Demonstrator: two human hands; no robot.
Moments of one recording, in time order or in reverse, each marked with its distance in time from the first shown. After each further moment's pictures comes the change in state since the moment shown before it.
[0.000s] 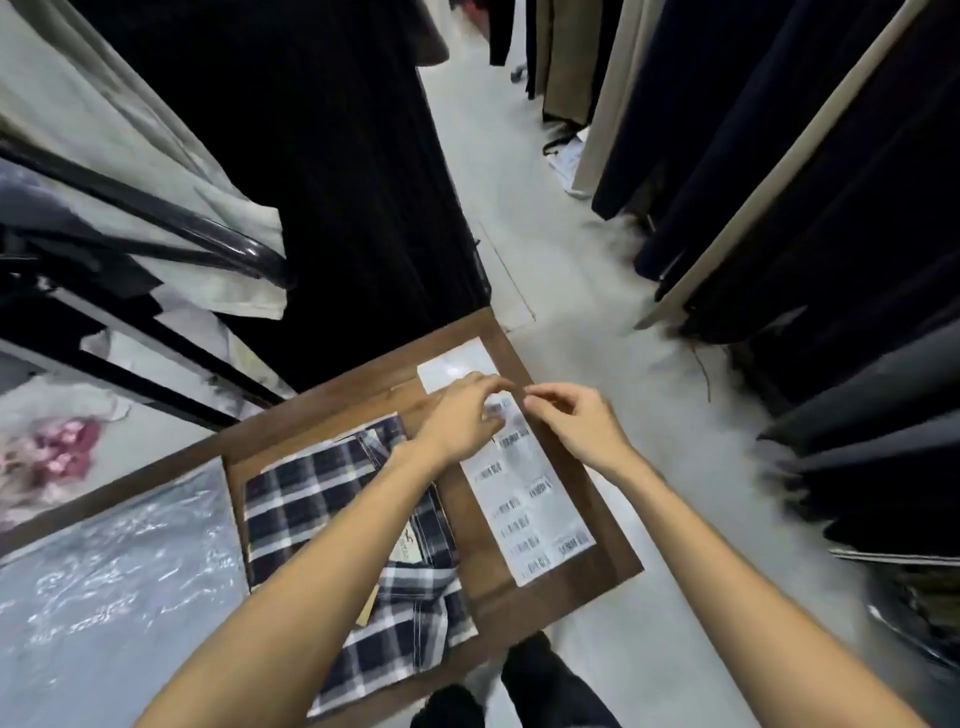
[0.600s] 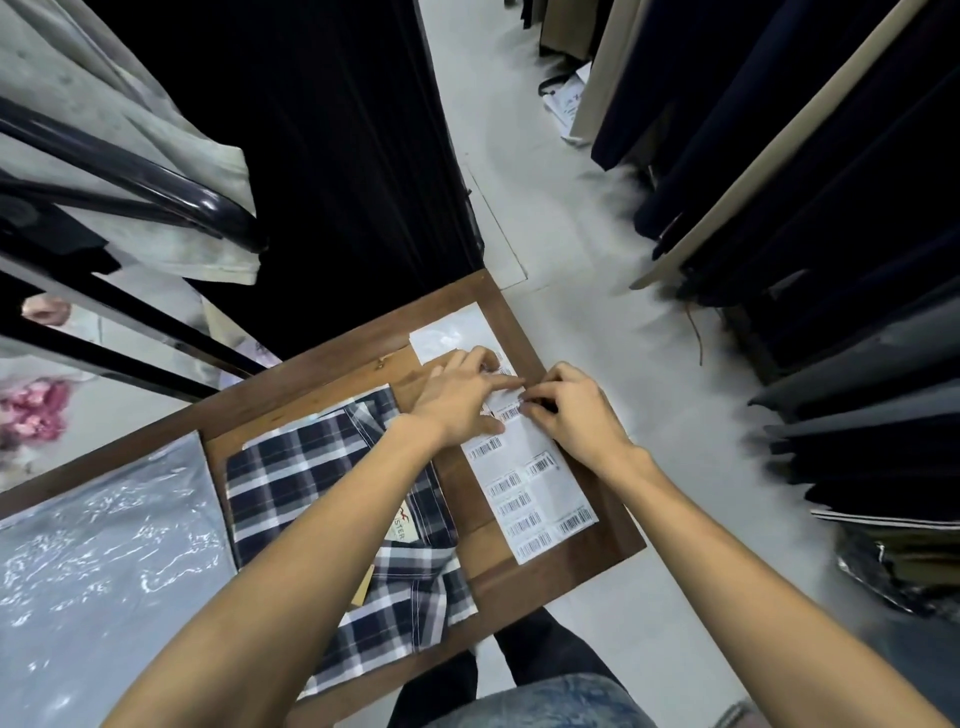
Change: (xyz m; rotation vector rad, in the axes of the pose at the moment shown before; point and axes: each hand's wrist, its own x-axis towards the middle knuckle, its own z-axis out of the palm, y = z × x) left_hand 0.011 -0.020 0.014 0.347 -0.260 0.064; right_hand 0.011 0.037 0.018 -0.584 -0.090 -0.106
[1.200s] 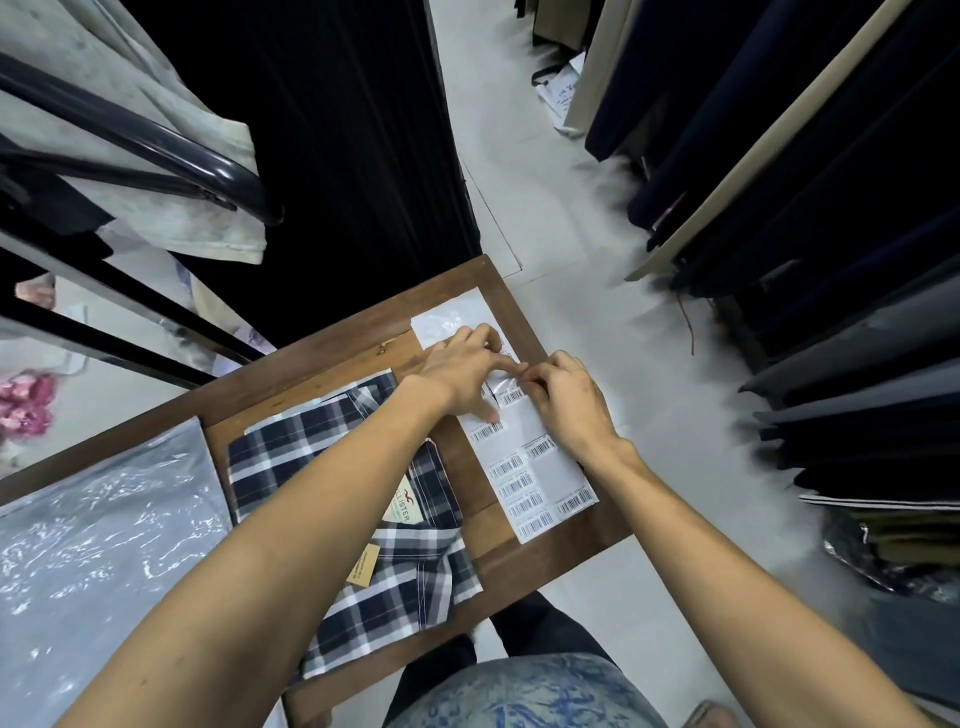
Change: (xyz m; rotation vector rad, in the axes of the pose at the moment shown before) left_hand 0.006 -0.002 -0.017 0.049 -0.115 0.027; right_hand -0.007 -0.016 0.013 0.001 0.051 0.120
